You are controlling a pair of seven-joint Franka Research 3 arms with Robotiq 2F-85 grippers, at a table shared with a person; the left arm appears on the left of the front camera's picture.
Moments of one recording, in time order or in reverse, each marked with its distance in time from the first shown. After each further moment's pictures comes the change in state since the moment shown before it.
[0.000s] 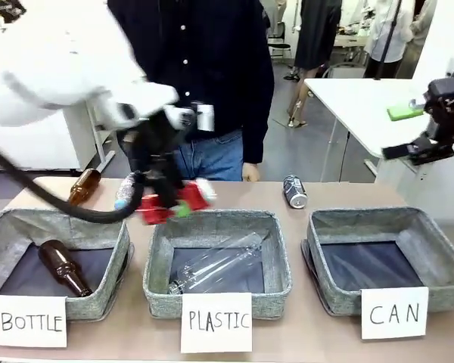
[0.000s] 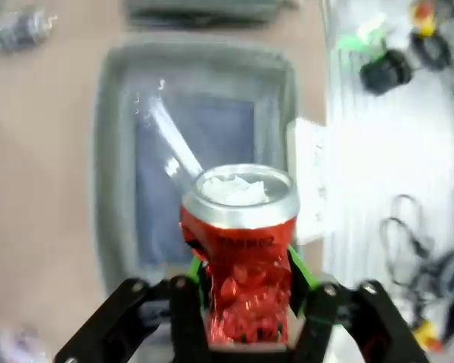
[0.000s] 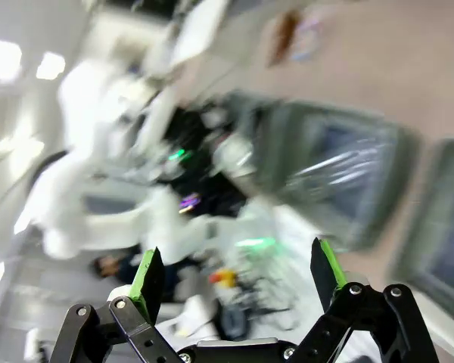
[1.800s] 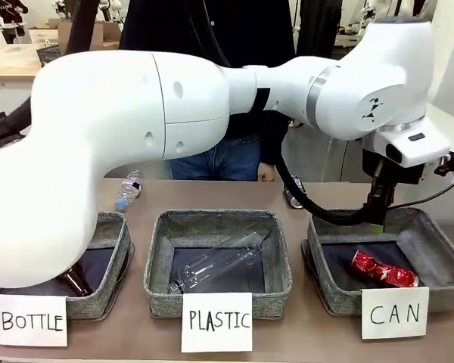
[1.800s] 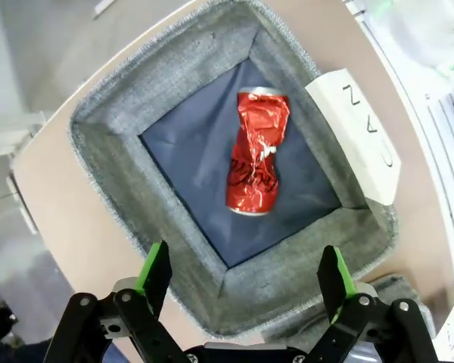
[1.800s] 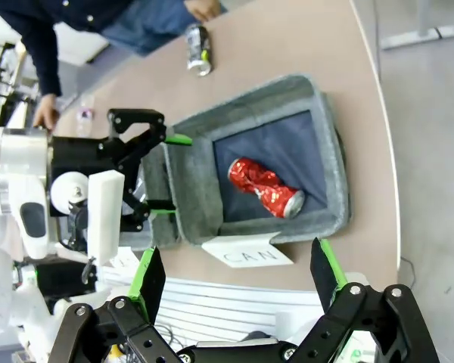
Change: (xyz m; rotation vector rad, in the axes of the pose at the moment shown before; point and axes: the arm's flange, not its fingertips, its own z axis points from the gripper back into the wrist) left arm 0.304 0.055 -0.172 0.100 0.187 -0.527; right arm -0.089 -0.016 0.139 -0.620 -0.250 -0.163
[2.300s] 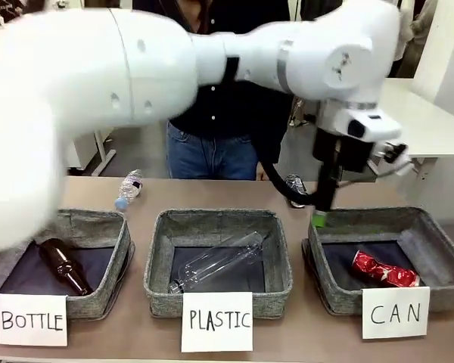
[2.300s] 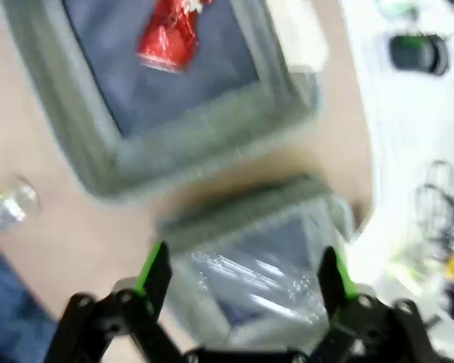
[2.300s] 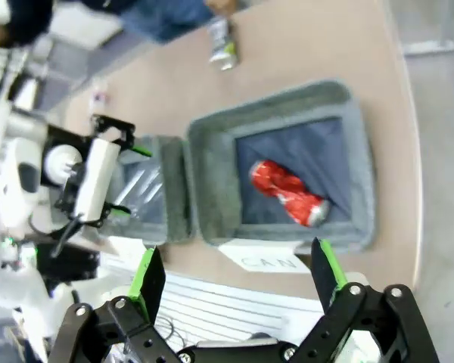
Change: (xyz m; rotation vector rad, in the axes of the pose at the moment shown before) left arm -0.083 -0.028 0.038 -0.306 0.209 0.283; right arm 0.014 0.033 -0.031 0.068 0.053 0.091
